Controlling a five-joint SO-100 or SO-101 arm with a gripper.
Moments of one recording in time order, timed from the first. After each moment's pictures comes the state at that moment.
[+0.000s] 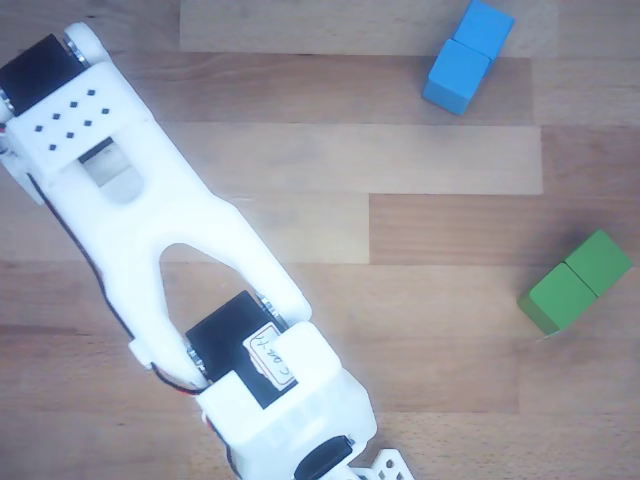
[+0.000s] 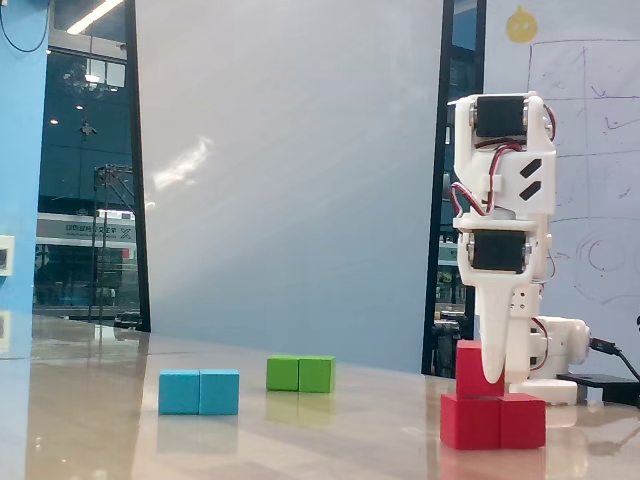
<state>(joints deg) -39.8 77.3 84.4 87.9 -7.5</state>
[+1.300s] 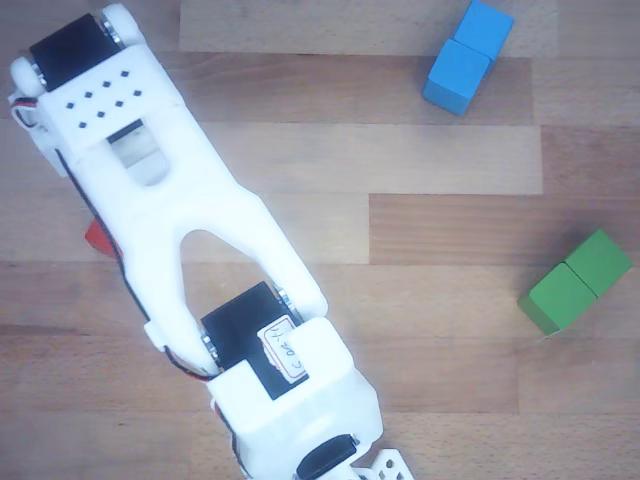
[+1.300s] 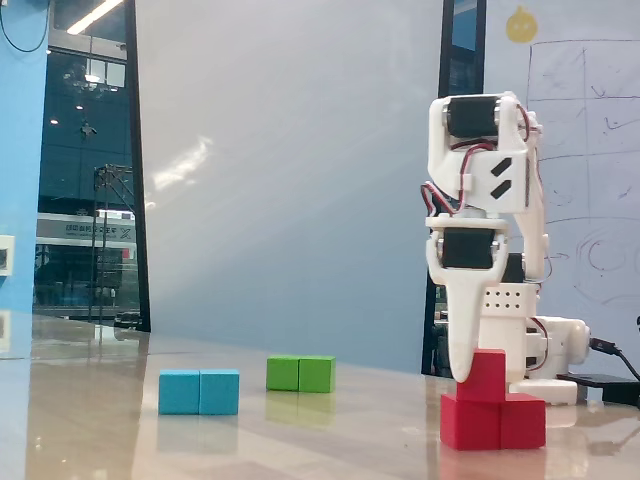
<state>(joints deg) -34.9 77.3 84.4 86.6 -7.5</state>
